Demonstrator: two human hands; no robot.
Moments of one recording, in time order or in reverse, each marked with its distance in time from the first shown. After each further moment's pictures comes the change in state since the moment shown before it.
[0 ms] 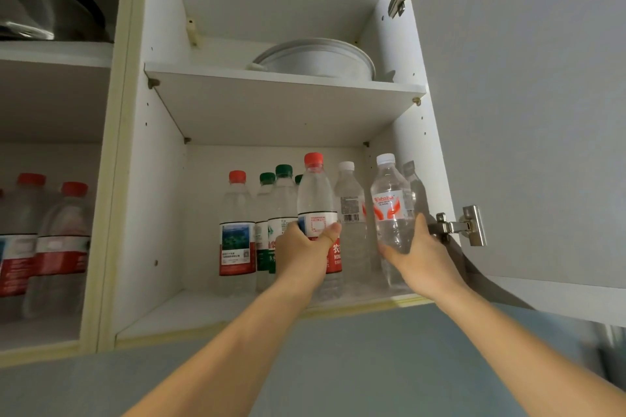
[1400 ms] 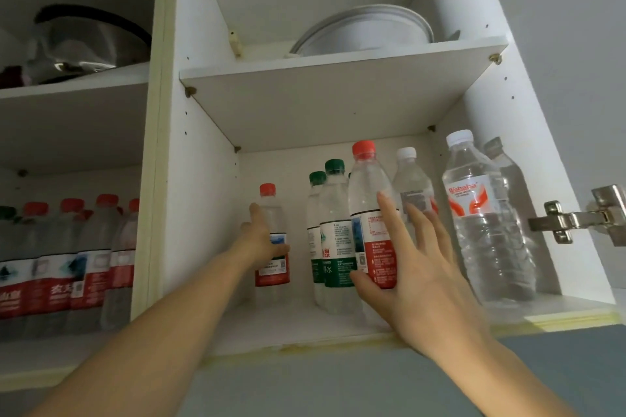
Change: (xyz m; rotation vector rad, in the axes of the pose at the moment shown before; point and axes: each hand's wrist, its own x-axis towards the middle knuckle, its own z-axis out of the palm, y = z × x) left_hand 0.126 -0.036 -0.142 0.880 0.043 -0.041; right_hand -0.028 -0.046 0.091 0.003 0.210 -0.578
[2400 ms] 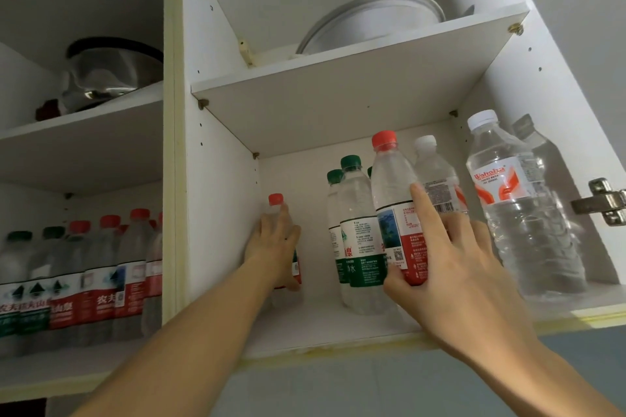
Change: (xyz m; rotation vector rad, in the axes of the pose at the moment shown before) left_hand 0.008 -0.023 0.005 1.244 0.040 0.282; right_hand -0.004 -0.002 -0.008 -0.048 -0.002 0.100
